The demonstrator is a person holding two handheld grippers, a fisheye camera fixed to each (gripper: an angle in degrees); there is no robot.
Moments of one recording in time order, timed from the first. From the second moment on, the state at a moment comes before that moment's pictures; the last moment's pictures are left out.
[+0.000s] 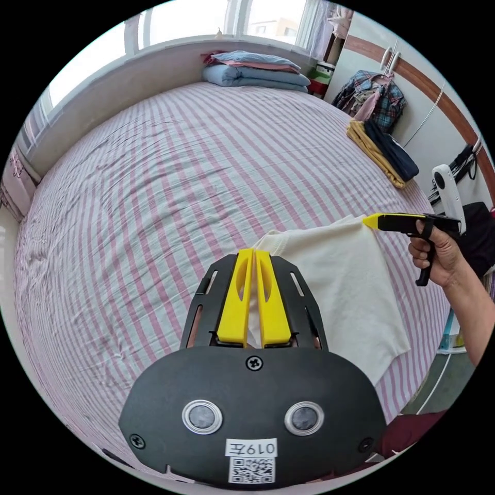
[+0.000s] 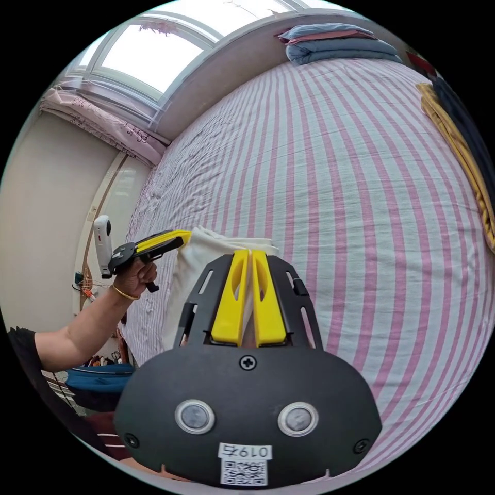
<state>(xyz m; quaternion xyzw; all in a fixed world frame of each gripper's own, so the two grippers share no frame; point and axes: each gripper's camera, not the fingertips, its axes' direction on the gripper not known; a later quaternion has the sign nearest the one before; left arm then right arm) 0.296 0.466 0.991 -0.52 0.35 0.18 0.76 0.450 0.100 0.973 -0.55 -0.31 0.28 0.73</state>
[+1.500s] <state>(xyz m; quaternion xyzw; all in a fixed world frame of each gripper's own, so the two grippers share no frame) 0.169 0.485 0.806 -0.53 0.38 0.16 0.74 0.412 0.149 0.788 -0.61 -0.32 0.32 0.66</state>
